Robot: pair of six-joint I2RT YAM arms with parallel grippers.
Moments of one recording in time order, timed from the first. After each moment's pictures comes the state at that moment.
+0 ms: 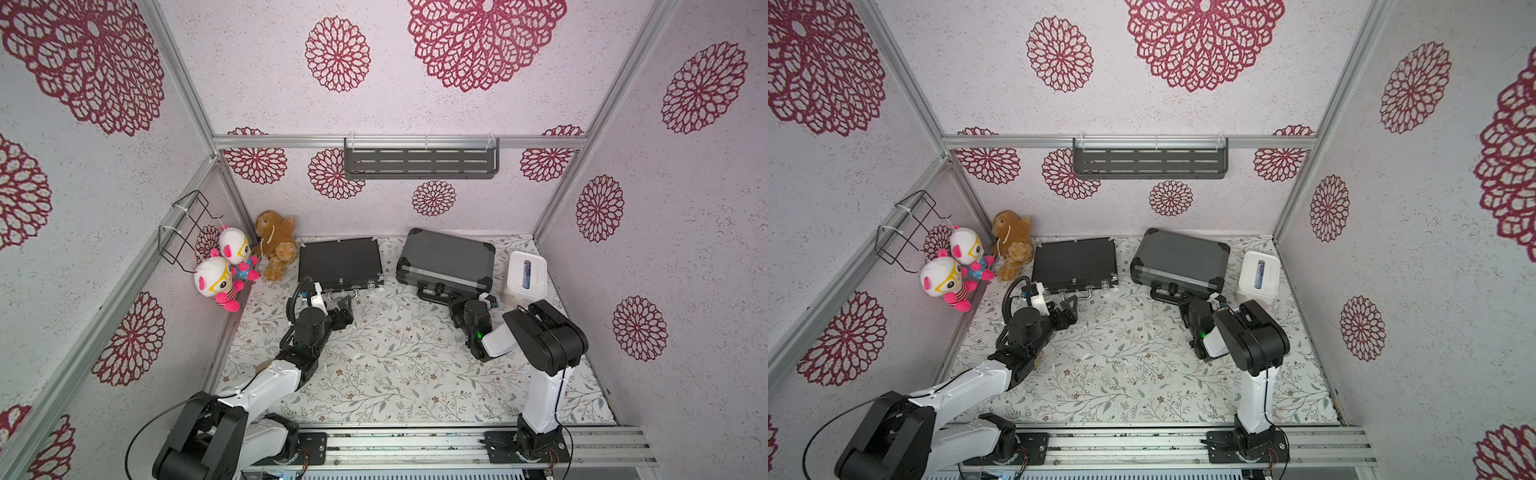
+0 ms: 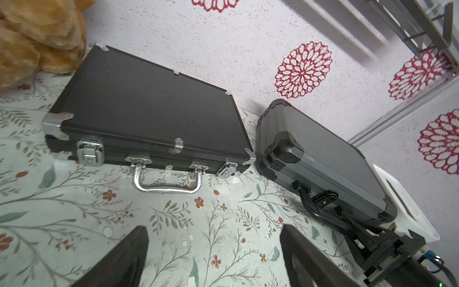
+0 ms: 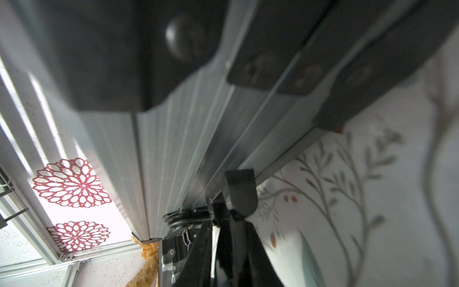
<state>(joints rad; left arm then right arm) -0.39 1.23 0.41 0.52 -0.16 -0.50 0.40 1.90 0.56 0.99 0.17 1.43</state>
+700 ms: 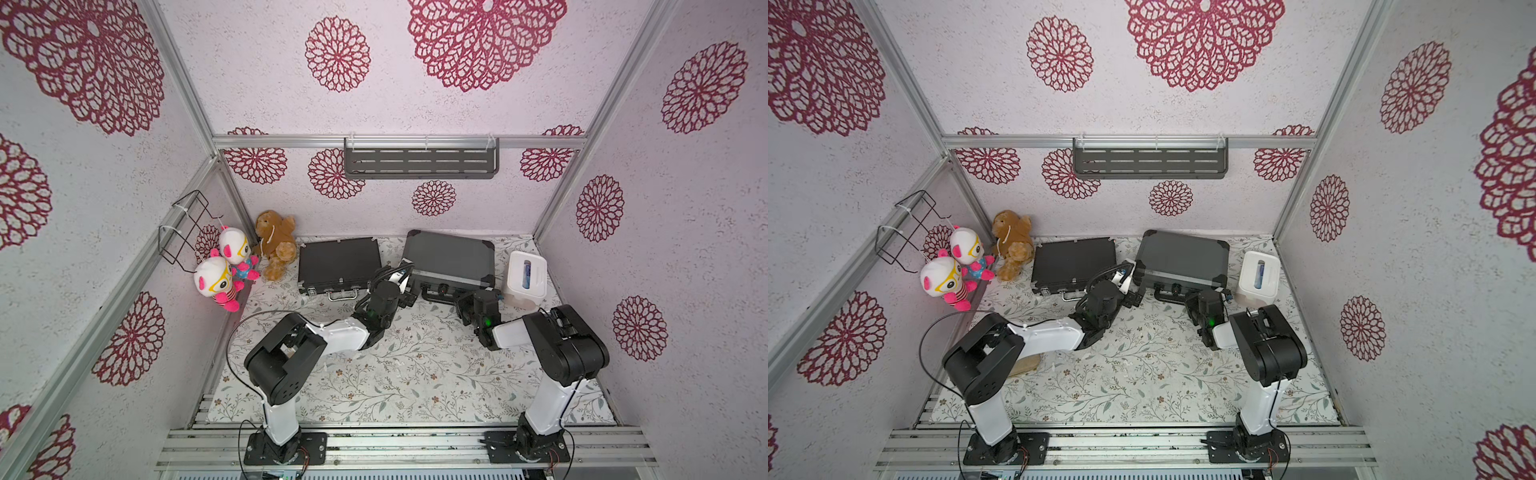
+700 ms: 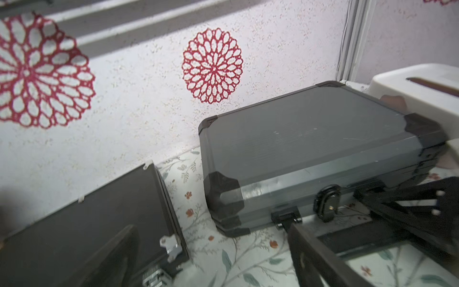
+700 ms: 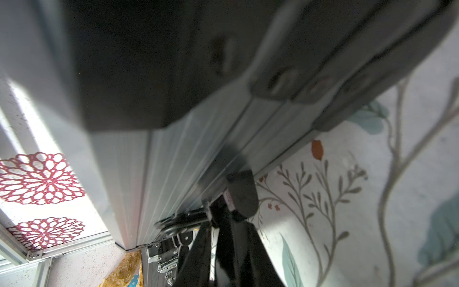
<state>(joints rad) -0.75 1.87 1.02 0.66 -0.43 0.24 0.31 1.81 0.64 0.70 0.00 1.35</state>
